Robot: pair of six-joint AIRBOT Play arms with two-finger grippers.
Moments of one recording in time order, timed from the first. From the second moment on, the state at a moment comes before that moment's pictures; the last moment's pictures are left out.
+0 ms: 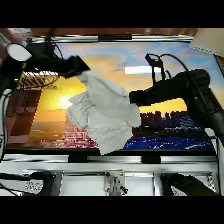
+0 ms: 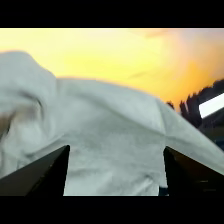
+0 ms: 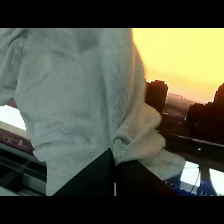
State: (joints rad) left arm -0.16 -1.58 1.69 0.81 -1.16 -1.45; right arm 0.41 -1.17 1.31 1.81 -1.22 -1.37
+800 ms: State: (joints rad) left arm -0.19 -1.07 0.67 0.81 -1.14 -1.57; right arm 0.41 -1.20 1.27 1.83 -1.11 -1.37
